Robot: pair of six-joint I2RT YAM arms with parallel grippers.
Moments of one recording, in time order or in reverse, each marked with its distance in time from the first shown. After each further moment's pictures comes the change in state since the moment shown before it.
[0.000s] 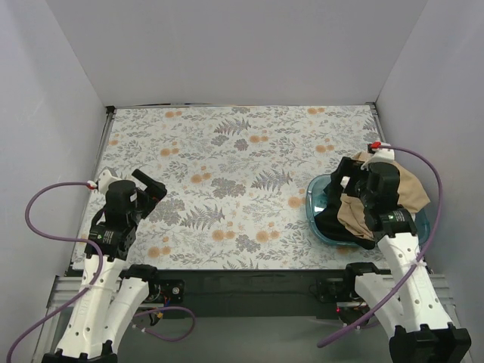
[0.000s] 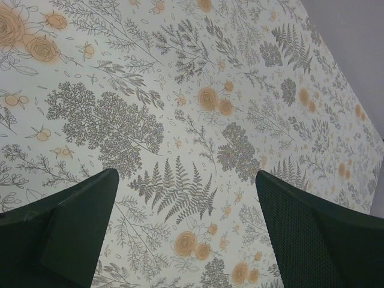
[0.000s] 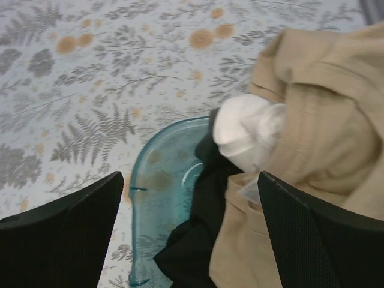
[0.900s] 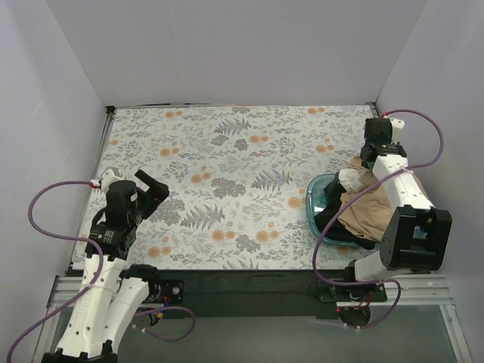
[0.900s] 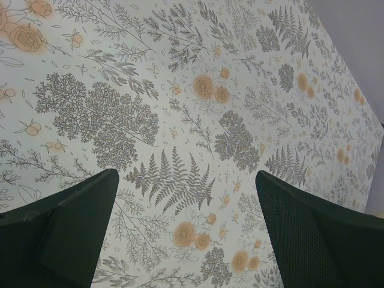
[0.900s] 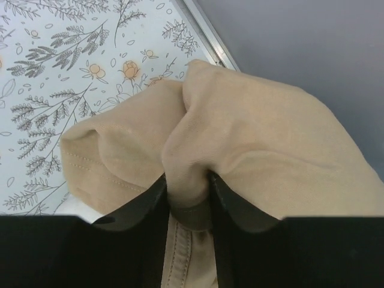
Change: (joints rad) left arm 0.000 -0.002 -0.006 0.001 0.054 0.011; right arm -0.162 0.737 0.444 -0.162 0.518 -0.020
